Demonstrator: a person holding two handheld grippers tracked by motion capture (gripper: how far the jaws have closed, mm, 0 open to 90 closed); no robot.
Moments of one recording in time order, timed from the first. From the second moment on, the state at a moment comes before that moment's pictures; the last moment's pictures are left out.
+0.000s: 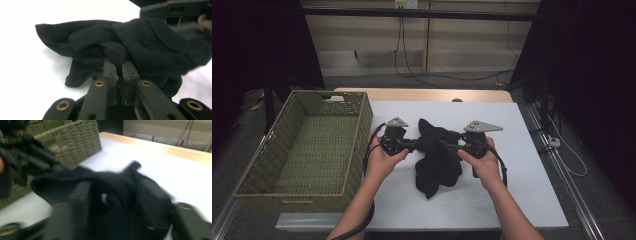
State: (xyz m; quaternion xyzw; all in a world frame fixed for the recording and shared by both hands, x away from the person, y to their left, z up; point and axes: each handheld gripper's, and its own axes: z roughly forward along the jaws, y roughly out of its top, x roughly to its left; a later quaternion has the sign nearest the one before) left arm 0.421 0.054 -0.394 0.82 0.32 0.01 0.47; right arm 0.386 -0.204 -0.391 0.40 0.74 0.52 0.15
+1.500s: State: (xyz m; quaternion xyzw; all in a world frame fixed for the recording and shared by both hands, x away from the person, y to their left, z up) left arm 0.460 0.096 -0.390 0.76 0.45 0.10 0.45; right arm 0.433 -0.213 -0.393 0.47 0.73 0.47 0.16
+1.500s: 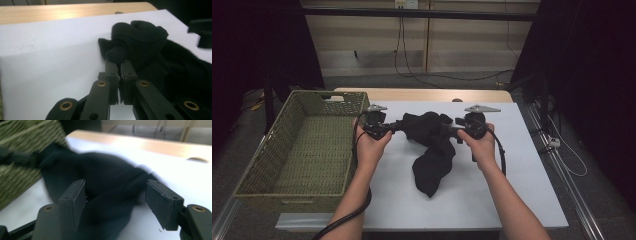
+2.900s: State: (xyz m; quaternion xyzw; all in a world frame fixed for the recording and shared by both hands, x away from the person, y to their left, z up) left arm 0.408 0.078 -0.423 0.82 0.38 0.07 0.42; right arm 0.353 -0.216 -0.404 0.41 0.77 0.45 0.20
